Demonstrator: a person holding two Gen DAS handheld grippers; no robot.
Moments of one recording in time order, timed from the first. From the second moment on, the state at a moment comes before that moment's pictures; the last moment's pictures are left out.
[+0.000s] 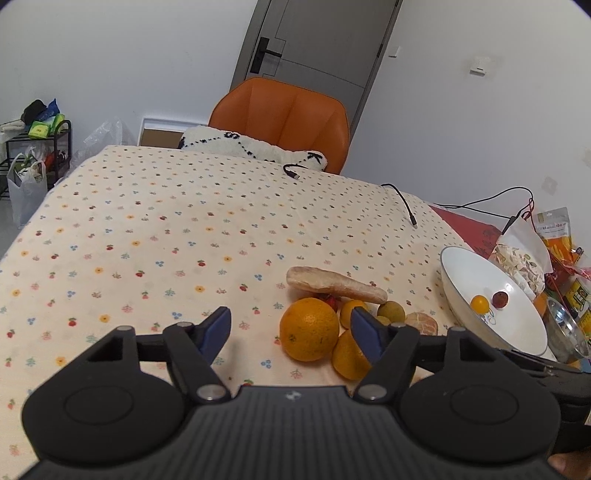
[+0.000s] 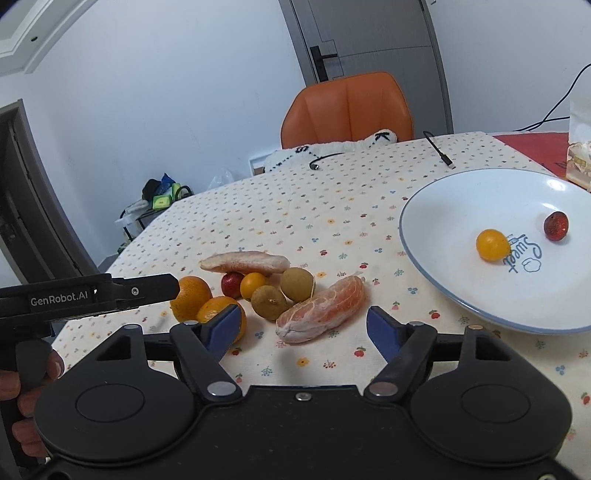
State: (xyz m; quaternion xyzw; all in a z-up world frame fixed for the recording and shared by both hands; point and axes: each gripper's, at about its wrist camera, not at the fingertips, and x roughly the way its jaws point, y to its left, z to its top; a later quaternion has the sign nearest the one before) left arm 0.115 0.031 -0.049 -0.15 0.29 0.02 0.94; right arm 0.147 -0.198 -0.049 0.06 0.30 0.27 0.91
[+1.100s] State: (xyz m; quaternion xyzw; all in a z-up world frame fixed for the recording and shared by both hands) left arm 0.135 0.016 -0.056 -0.16 0.30 0.00 0.94; right arm 0.154 -0.204 -0.054 0.05 0.32 0.25 0.91
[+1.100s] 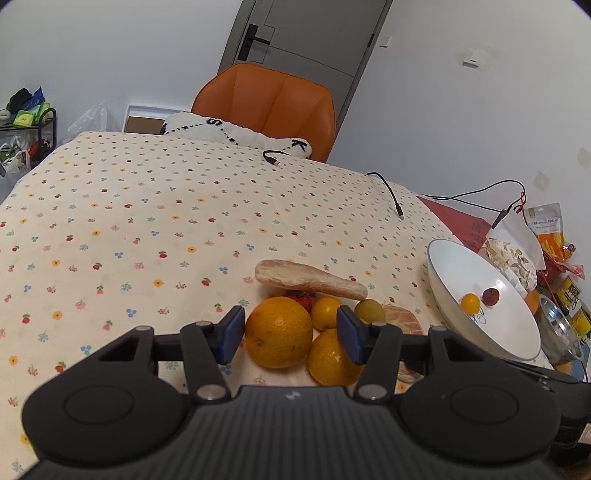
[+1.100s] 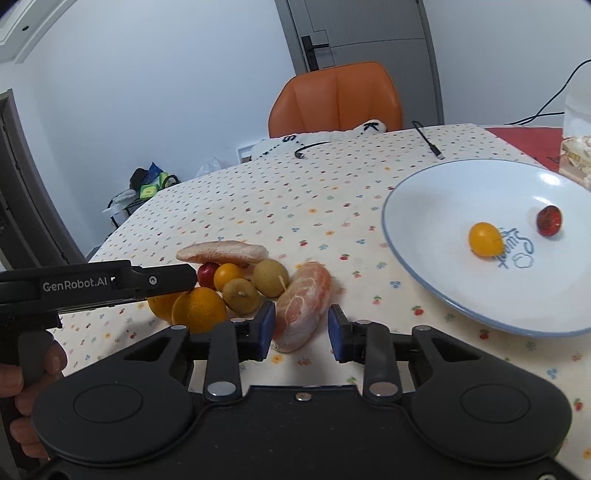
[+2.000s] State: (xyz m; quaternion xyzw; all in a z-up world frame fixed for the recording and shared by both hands) left arm 0.115 0.044 -0.051 -0.17 0.30 0.03 0.94; right arm 0.160 -0.188 -0.055 0.01 0.32 0.25 0.92
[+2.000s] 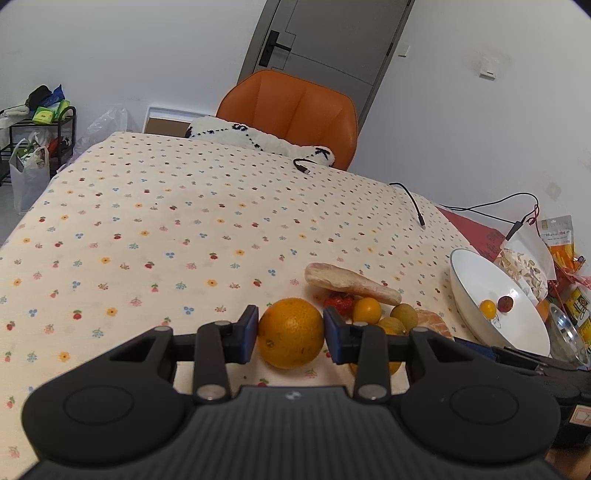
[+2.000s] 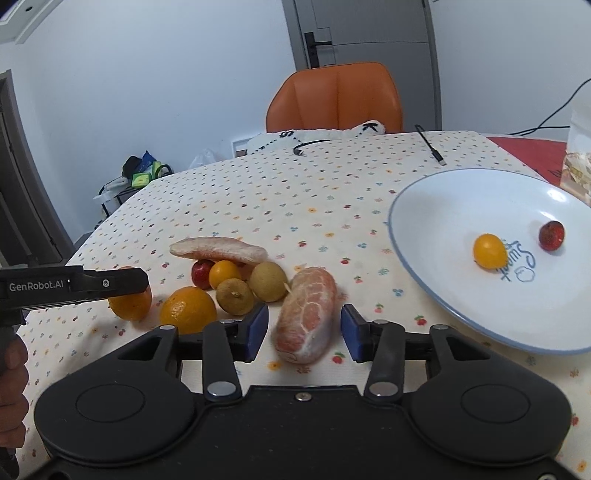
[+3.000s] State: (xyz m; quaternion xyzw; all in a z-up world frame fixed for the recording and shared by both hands) left arm 0.104 0.006 -0.016 -0.15 0.26 -0.01 0.95; right arm 0.134 -0.211 -0.025 0.01 0.27 0.24 0.93
